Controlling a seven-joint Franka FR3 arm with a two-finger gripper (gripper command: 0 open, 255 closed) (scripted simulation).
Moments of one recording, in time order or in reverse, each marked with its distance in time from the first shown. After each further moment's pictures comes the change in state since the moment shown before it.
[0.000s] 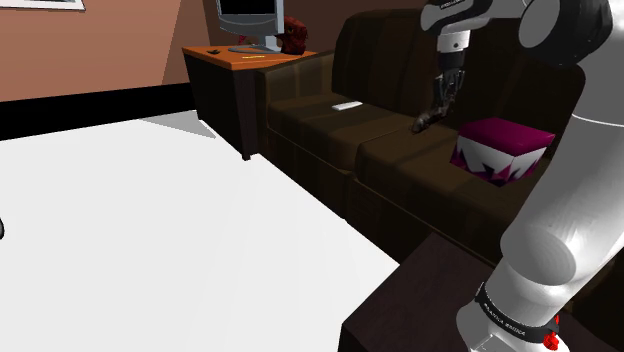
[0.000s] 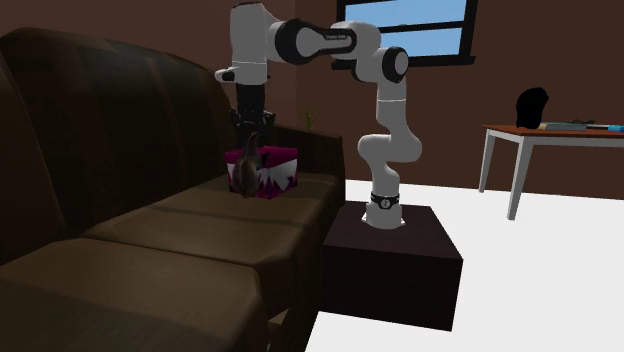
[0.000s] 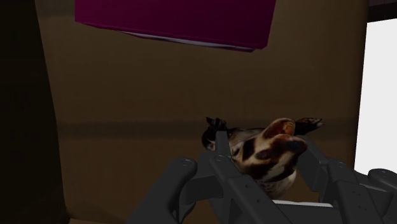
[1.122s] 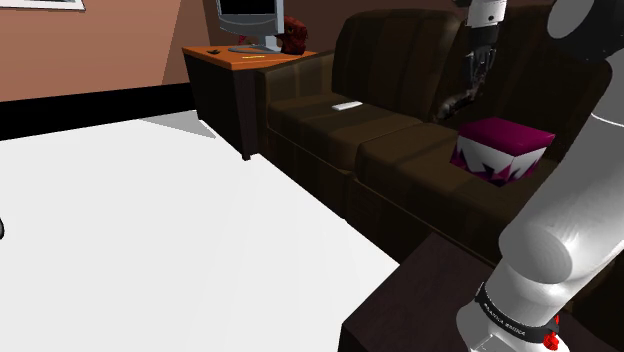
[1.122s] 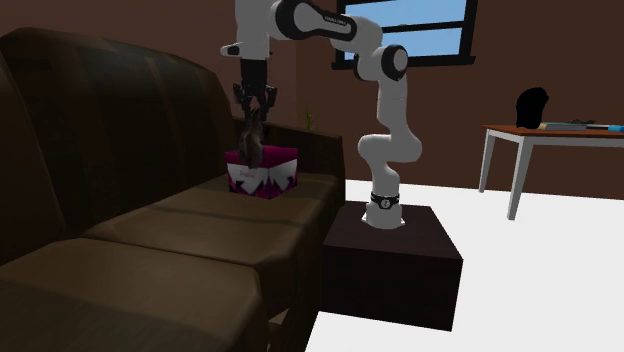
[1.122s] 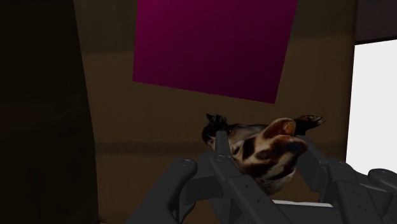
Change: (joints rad) arm -0.033 -0.100 -0.035 0.066 -0.050 -0.142 -0.087
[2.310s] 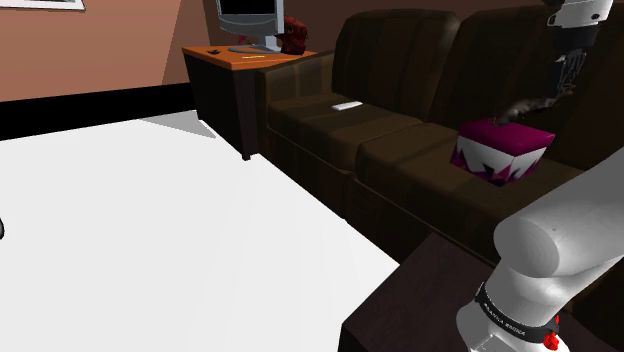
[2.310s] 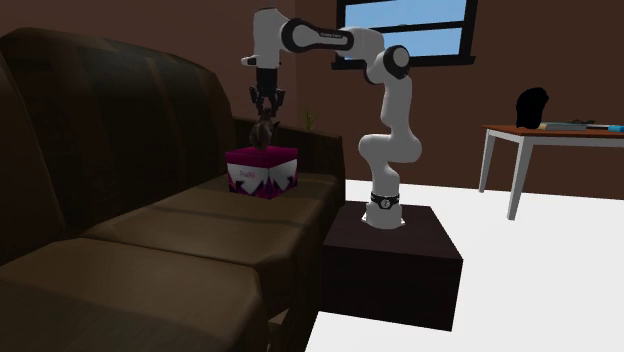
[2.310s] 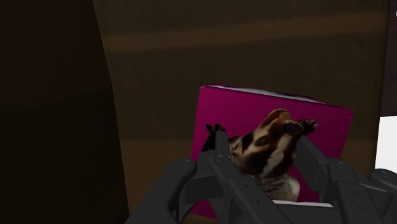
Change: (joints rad) arm -0.122 -0.318 -0.115 -0.264 -0.194 0.049 -0.206
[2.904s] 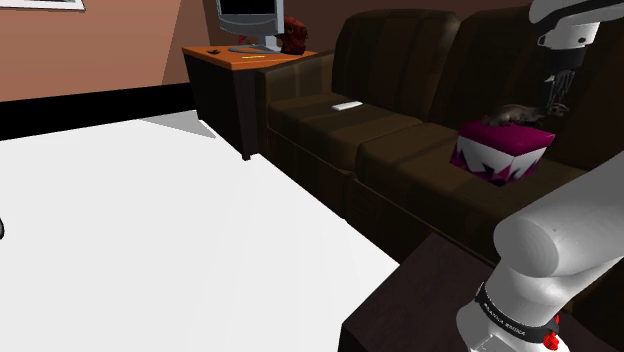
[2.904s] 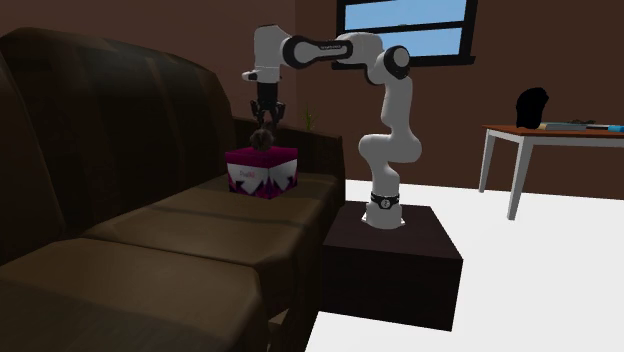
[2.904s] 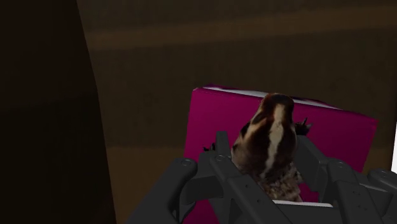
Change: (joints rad) arm -0.005 -0.025 -0.009 -0.142 -0.020 0.114 0.033
